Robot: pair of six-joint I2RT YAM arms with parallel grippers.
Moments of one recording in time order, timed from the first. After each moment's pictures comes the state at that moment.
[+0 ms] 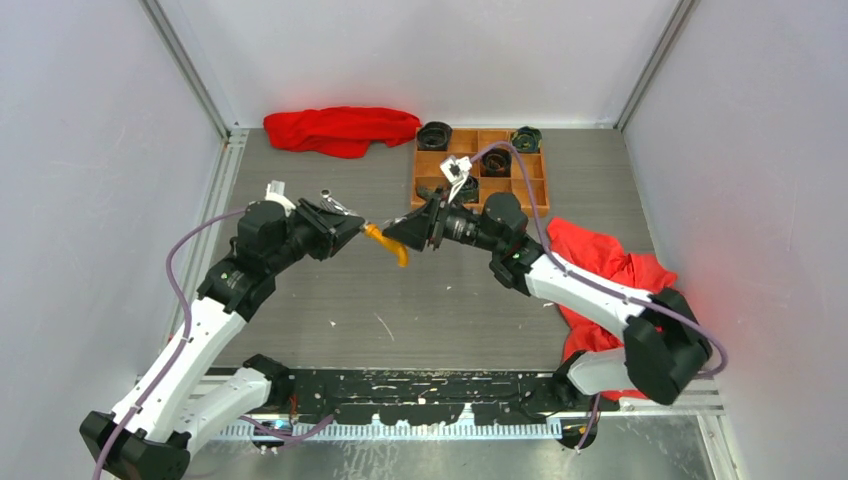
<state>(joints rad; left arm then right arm) -0.43 0.86 0.88 -0.39 0.15 -1.28 0.73 1.31 0.86 0.54 -0.53 0.64</state>
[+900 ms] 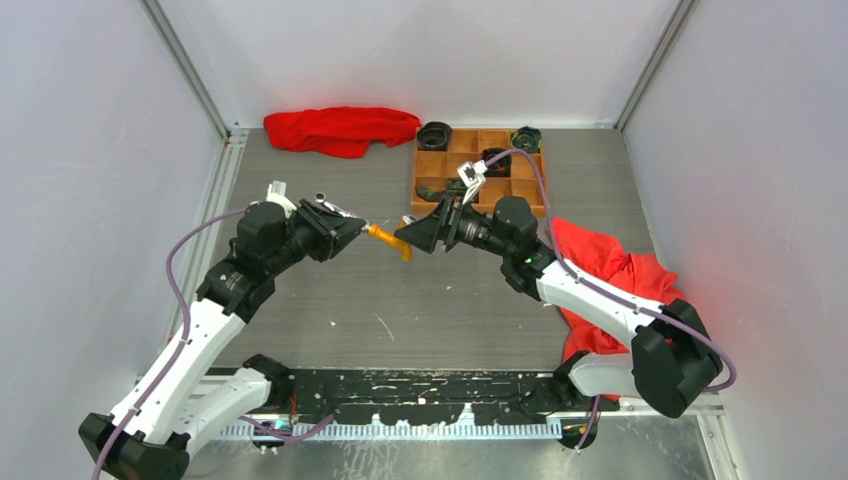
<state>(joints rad) -0.43 0.85 0.88 -0.39 0.16 -1.26 0.64 1.26 0.77 0.51 -0.48 0.80</state>
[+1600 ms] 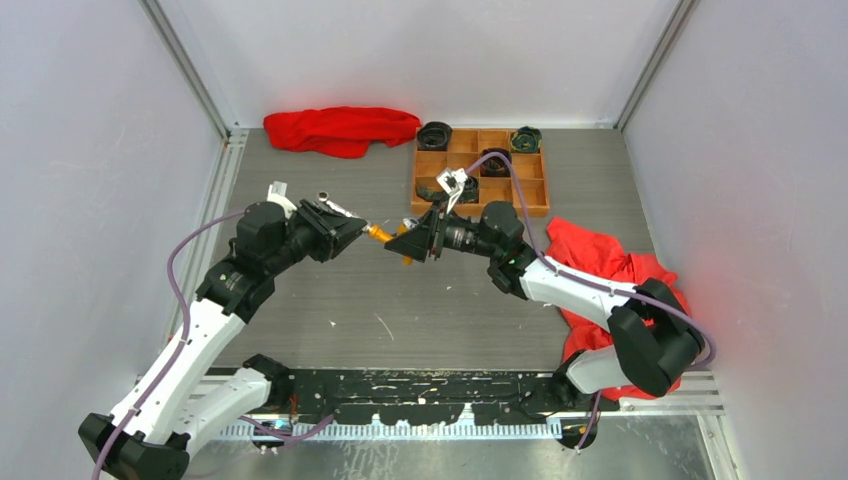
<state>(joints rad) -0.43 0.85 0.88 -0.39 0.18 -1.29 0.70 1.38 0.75 0.73 -0.62 0.75</state>
